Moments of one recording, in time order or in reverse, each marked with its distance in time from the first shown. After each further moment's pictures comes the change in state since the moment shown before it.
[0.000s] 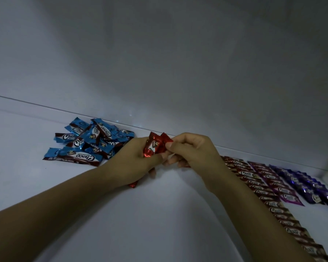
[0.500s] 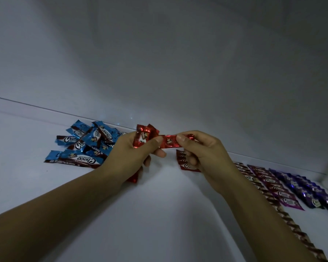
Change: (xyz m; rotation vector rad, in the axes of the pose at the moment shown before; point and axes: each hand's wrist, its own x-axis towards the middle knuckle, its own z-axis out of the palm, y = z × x) left_hand 0.003 0.000 0.001 -0.296 0.301 -0.148; right_hand 0.003 0.003 -0.016 0.060 0.073 -0.053
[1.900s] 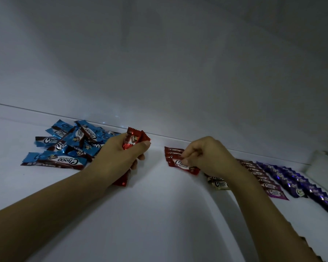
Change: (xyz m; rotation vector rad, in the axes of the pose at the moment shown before) left_hand 0.002 -0.001 0.006 0.187 0.022 -0.123; right_hand 0.009 0.005 -0.041 -0.908 -0.025 0.136
